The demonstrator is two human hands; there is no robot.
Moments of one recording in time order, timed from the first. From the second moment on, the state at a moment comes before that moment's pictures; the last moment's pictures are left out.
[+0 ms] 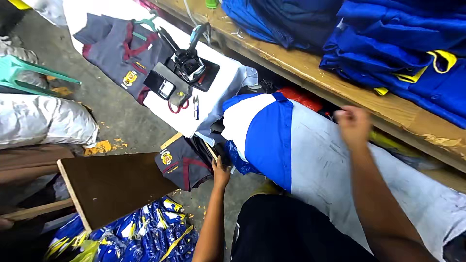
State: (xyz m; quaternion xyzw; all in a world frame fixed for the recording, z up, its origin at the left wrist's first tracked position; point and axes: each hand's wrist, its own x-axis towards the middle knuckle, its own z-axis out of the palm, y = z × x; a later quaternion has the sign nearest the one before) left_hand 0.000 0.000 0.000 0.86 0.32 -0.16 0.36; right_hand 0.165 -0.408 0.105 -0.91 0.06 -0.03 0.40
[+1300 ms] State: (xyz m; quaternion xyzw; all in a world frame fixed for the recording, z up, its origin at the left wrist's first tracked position) left_hand -0.179 -0.001 0.102 0.71 0.40 -0.37 0.44; right_hand -0.155 -0.176 0.197 -0.54 -0.69 0.44 0.21
